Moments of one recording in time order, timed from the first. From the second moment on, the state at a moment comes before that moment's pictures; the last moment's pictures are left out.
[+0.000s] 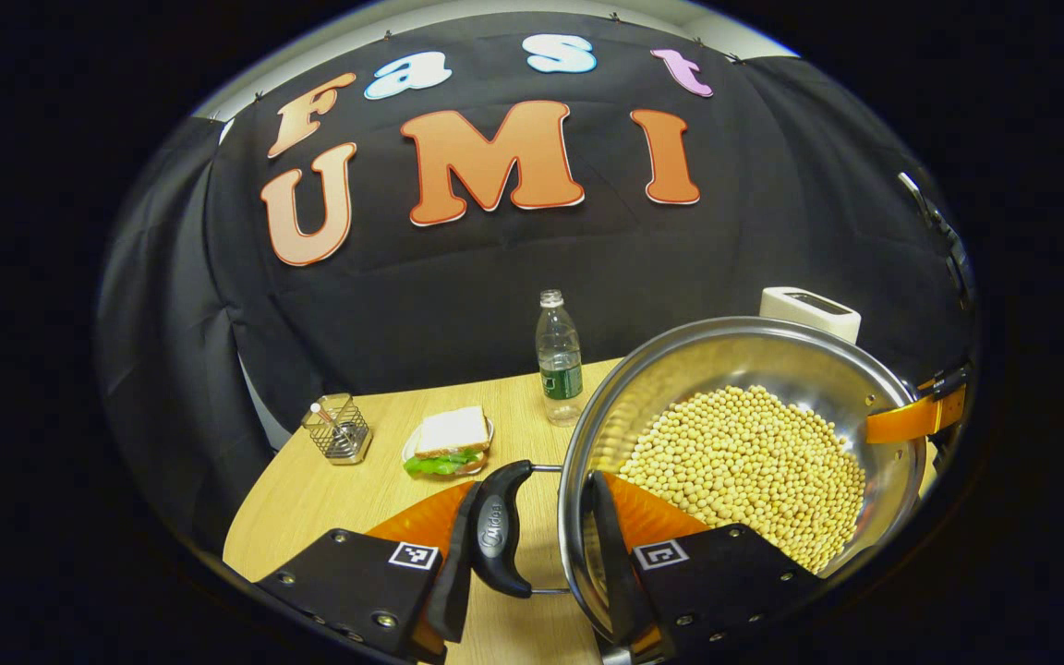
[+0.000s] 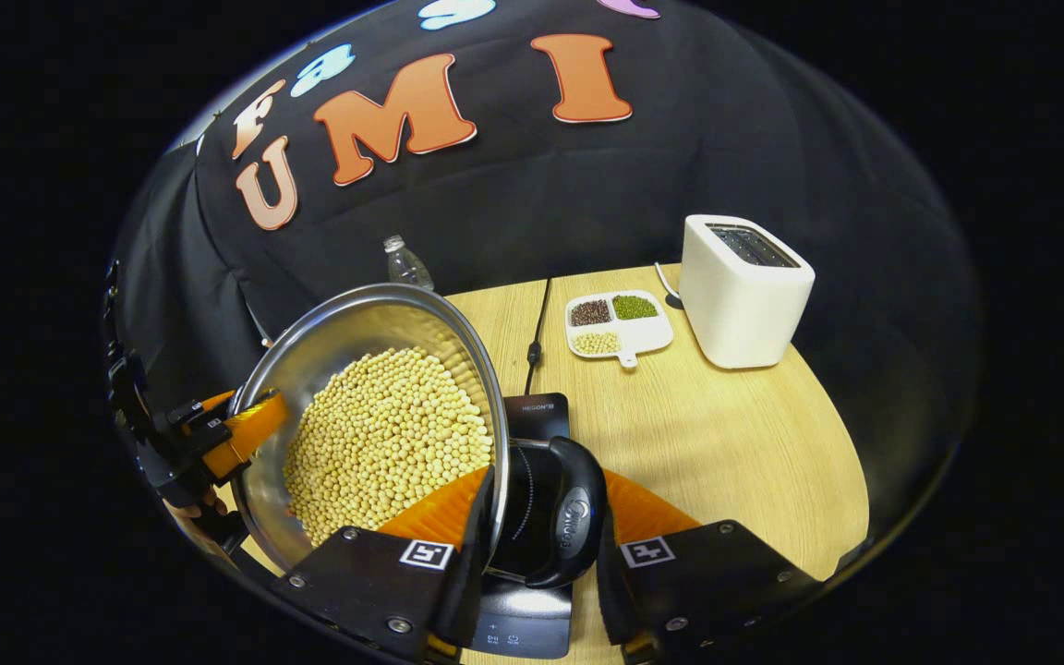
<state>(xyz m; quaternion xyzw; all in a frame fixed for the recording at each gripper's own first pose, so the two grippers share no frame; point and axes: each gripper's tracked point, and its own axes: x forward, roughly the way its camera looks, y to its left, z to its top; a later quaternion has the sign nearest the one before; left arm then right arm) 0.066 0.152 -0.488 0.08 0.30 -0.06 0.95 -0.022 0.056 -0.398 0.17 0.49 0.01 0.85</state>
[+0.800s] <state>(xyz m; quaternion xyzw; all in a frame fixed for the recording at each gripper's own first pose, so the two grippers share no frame) 0.071 0.156 -0.489 0.07 0.36 -0.07 0.93 -0.020 0.063 -0.405 0.17 0.53 -0.01 0.83</state>
